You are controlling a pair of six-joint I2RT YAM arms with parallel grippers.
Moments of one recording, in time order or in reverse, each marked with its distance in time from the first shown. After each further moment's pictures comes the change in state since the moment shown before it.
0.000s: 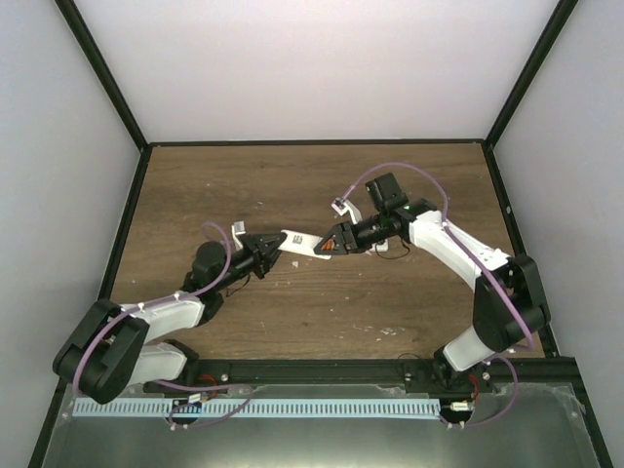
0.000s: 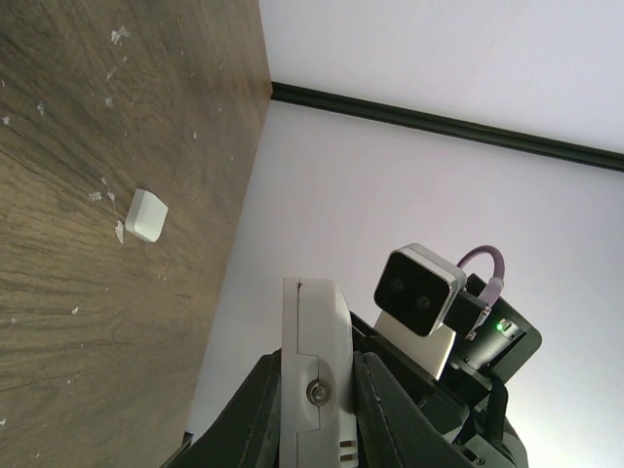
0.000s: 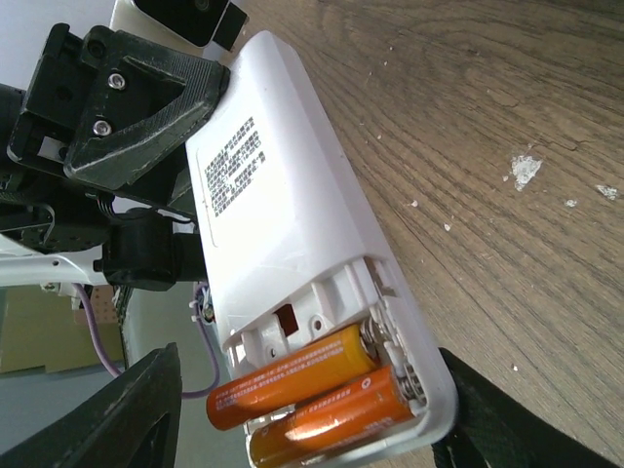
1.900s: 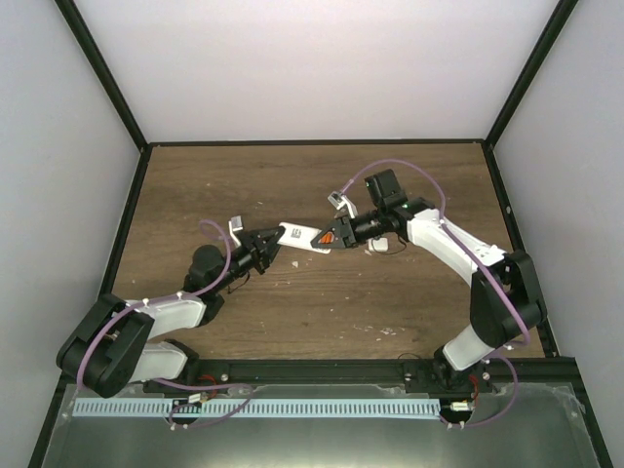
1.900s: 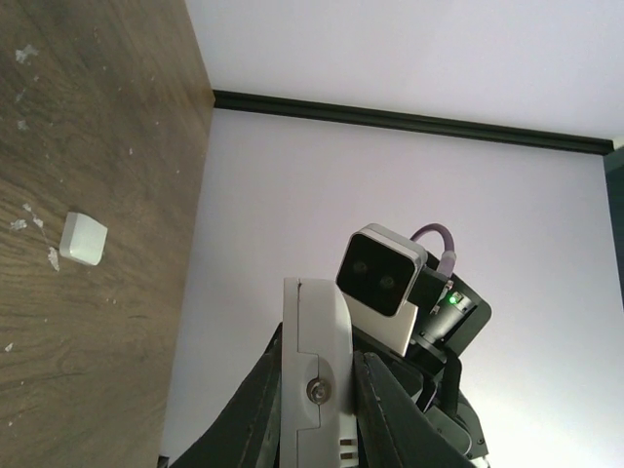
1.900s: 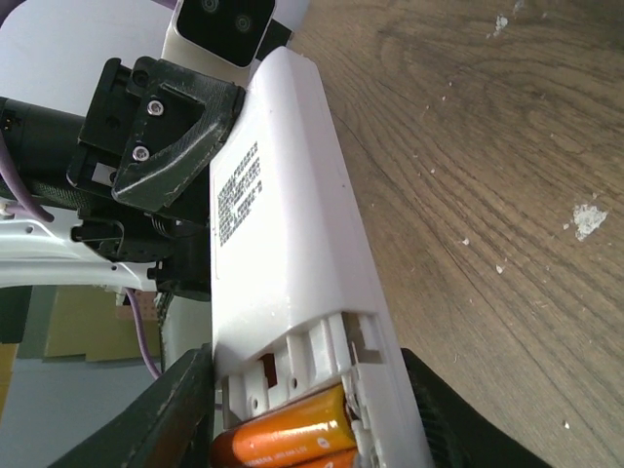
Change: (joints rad) left arm 0.000 0.039 -0.017 0.181 -0.022 0.003; right arm -0.006 0.029 0.007 0.108 -0.111 0.051
